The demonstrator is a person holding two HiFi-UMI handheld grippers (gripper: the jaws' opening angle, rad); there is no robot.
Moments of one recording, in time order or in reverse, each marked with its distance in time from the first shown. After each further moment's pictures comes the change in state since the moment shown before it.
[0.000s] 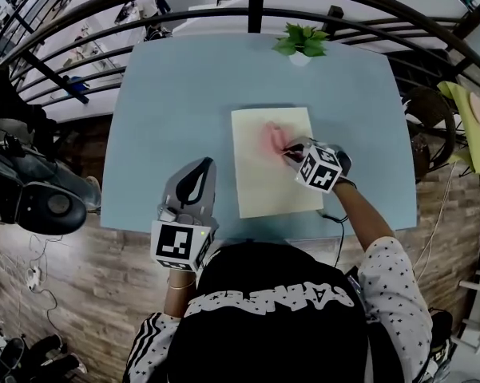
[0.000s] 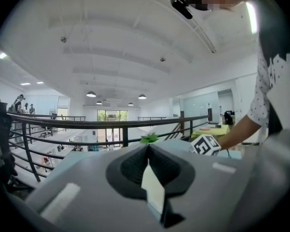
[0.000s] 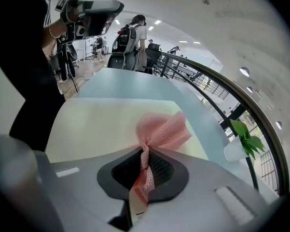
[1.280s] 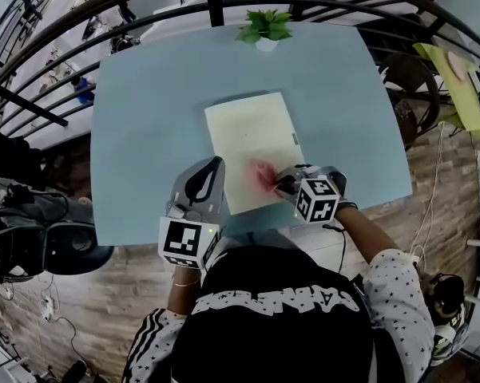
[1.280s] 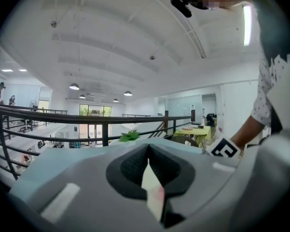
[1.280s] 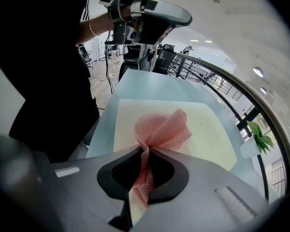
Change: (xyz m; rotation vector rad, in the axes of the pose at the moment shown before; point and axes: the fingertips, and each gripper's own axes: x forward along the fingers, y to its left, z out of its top) left arm 0.034 -0.056 -0.010 -0.014 0.026 -0.210; right arm -0.044 0.117 -0.005 -0.059 -0.008 0.138
